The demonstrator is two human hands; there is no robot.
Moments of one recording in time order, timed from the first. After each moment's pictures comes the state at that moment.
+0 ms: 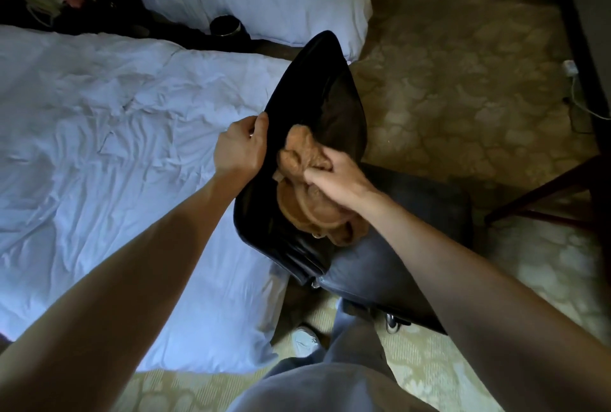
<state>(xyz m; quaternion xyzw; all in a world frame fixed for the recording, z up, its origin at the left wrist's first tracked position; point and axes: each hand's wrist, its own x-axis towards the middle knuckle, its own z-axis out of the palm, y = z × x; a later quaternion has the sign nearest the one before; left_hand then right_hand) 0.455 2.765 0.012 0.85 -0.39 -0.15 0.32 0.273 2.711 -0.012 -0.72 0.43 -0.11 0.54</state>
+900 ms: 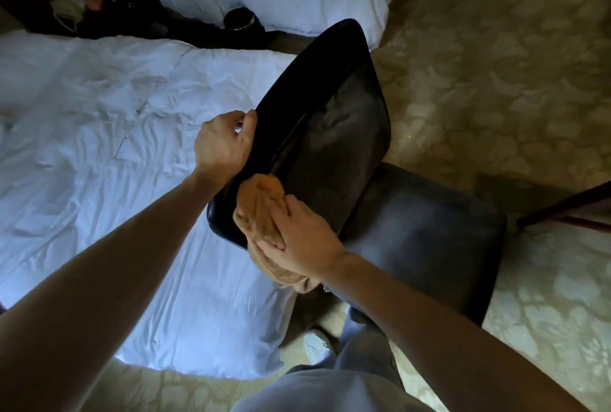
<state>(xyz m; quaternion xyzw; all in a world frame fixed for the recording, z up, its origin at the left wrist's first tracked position) 0.475 2.714 0.015 0.87 -0.42 -0.07 0.25 0.292 2.747 -0.082 -0.92 0.23 -0.18 0.27</state>
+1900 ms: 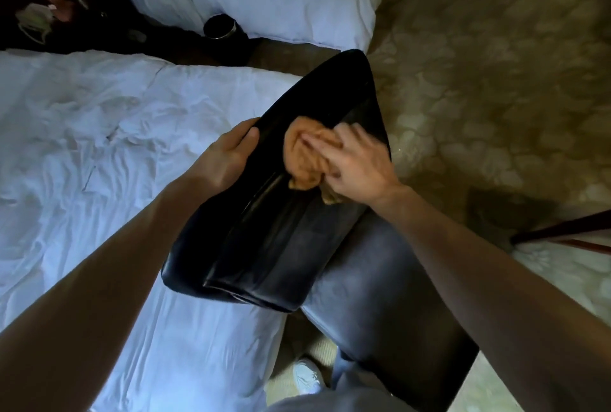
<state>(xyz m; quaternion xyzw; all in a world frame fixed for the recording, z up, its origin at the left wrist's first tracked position) 0.487 2.600 0.020 0.78 -0.45 -0.34 0.26 0.269 2.480 -0.068 -0.94 0.27 -0.21 0.07</state>
